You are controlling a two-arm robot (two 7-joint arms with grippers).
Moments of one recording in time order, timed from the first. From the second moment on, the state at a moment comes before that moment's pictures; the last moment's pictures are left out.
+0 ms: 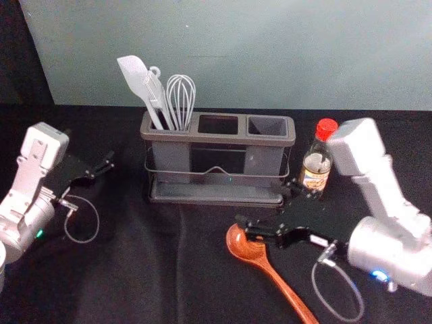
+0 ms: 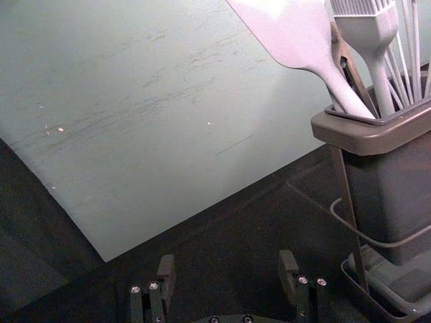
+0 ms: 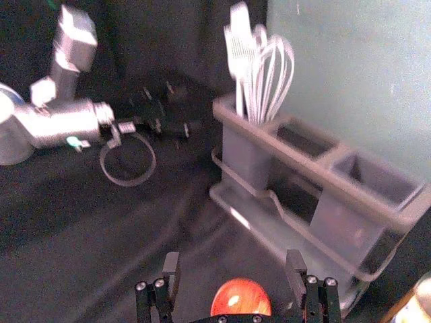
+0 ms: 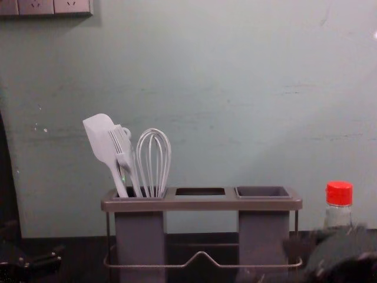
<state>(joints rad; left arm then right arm) -0.20 0.60 0.45 -1.41 -0.25 -0.12 0.03 0.05 0.64 -0.40 -2.01 0.41 0.44 0.32</state>
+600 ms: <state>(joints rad) -0.20 0.60 0.45 -1.41 -0.25 -0.12 0.03 0.18 0.47 -0.51 -1.85 0.34 0.79 0.24</state>
